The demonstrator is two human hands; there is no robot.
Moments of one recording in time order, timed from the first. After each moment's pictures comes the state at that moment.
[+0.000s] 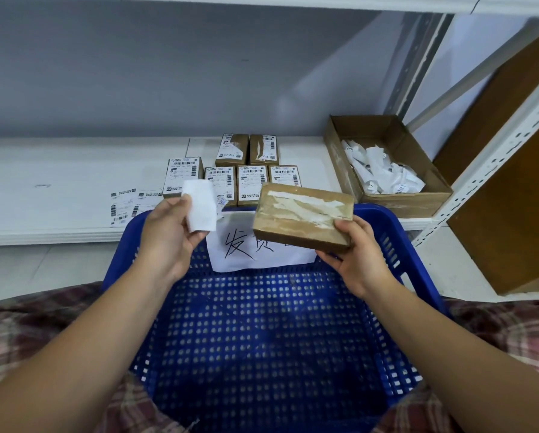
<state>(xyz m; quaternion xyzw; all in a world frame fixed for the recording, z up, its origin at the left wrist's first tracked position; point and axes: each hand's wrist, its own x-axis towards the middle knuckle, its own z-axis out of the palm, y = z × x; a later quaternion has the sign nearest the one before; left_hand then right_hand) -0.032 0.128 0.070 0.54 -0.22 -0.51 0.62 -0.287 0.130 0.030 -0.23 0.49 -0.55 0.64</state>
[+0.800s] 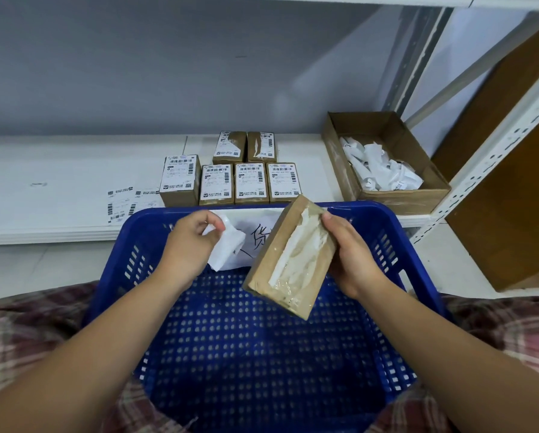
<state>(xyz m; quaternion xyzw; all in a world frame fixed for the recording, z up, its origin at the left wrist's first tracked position) -0.041 0.135 0.042 0.66 -0.52 -0.36 0.41 -0.279 0.132 0.024 -0.30 0.51 -0.48 0.65</state>
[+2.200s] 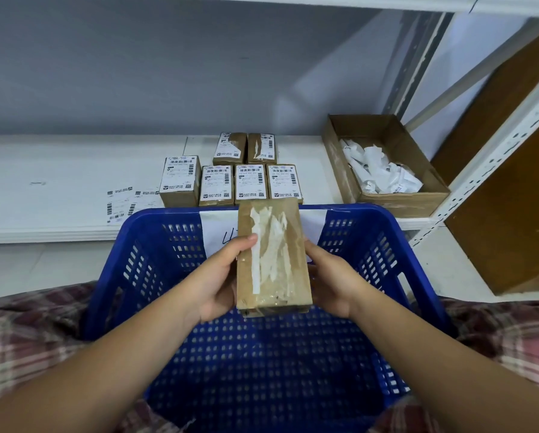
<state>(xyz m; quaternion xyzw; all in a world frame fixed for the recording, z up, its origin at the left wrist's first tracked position) -0.075 0.167 0.058 0.47 -0.24 -0.77 0.34 -0.262 0.145 0.019 -0.29 0.55 -0.31 0.72</state>
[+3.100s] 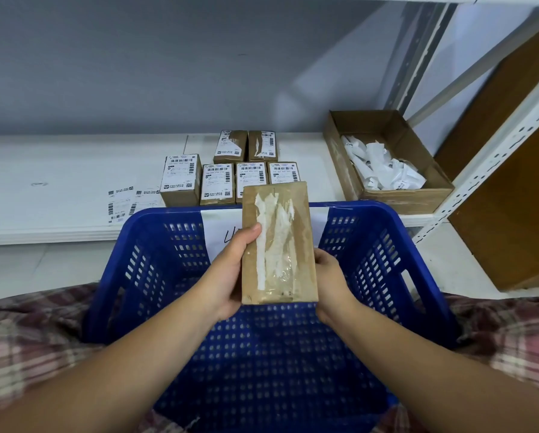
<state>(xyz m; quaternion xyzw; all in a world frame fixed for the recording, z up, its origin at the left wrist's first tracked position) -0.090 0.167 0.056 0.47 -0.28 -0.74 0.38 -0.242 0.150 -0.008 -0.33 0.62 -0.41 0.59</state>
